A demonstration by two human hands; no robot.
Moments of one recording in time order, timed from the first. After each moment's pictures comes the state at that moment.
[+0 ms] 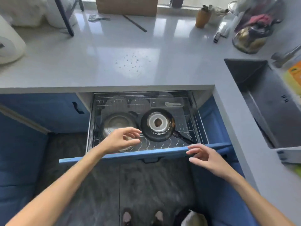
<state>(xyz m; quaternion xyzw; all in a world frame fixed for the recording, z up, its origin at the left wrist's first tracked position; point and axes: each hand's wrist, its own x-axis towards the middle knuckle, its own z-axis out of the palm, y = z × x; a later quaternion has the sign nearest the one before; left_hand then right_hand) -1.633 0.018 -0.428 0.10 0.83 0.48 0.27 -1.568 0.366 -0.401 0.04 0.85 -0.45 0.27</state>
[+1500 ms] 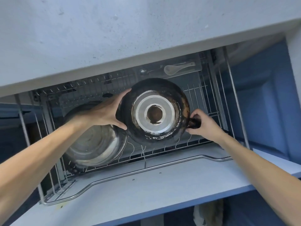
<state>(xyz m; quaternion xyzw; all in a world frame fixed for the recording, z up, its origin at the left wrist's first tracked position) -1.898 0.073 -0.693 0.17 0.85 0.27 0.42 -1.798 0.426 -0.710 0.13 0.82 -0.45 0.33</state>
